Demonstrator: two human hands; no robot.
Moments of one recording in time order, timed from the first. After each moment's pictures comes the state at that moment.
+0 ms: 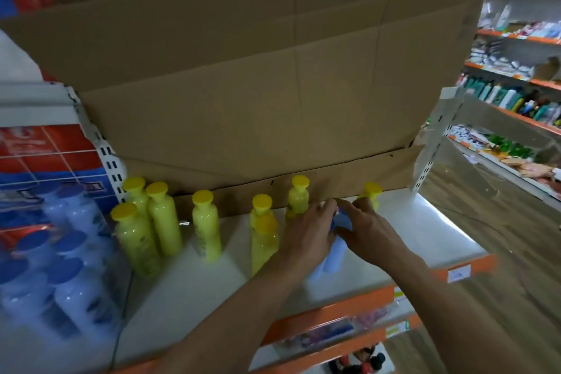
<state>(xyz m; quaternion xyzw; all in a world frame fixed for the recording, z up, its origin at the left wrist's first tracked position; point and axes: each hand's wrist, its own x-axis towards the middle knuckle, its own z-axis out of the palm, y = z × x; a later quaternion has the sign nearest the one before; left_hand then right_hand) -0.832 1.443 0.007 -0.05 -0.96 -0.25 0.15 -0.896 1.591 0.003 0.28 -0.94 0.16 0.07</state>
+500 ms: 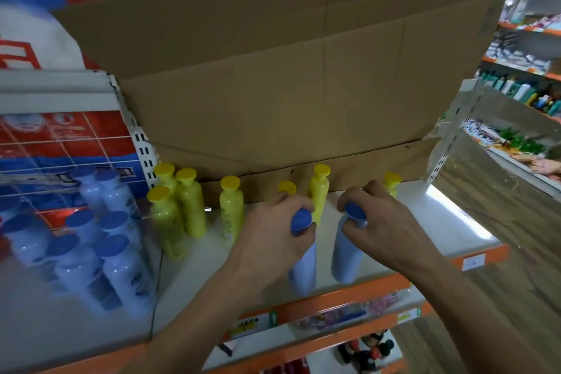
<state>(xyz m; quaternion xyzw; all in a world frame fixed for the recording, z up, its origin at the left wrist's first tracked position) -0.714 1.365 0.056 -0.02 -0.91 -0.32 0.24 -0.797 1.553 0.076 0.31 -0.93 0.17 0.11</state>
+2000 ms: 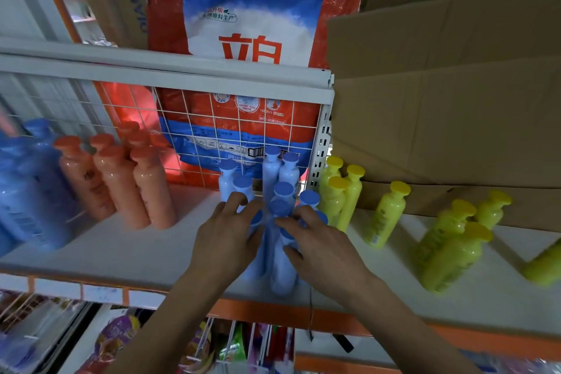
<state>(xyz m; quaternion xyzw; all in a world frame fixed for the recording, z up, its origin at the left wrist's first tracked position) -0.517 1.092 -0.010 0.24 -0.94 -0.09 0.24 -0.631 1.245 0.014 0.56 -0.82 0.12 0.05</state>
